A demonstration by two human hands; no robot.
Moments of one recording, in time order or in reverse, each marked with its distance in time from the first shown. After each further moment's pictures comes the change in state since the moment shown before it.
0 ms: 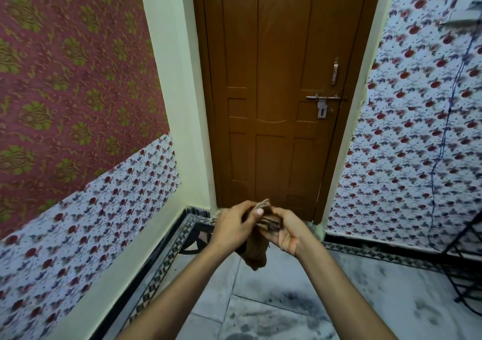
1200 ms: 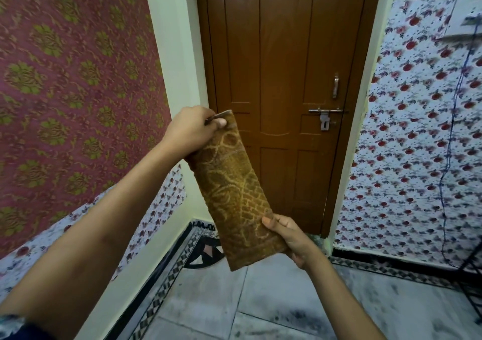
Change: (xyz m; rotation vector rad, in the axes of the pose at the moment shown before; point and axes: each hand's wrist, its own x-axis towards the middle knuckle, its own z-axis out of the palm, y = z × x) left_hand 0.064 0.099 -0.176 0.440 0.262 0.155; right_hand -0.004 -0.002 -0.017 -0.458 -0.364 -0.336
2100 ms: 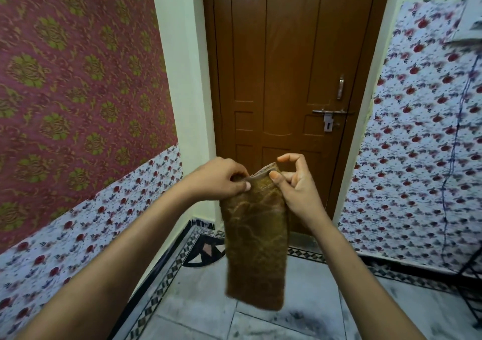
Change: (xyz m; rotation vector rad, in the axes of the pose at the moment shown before) left_hand -0.050 0.000 0.038 -0.136 -0.515 0.139; right_hand 0.002 -0.083 0.033 -0.313 0.182 -0.576
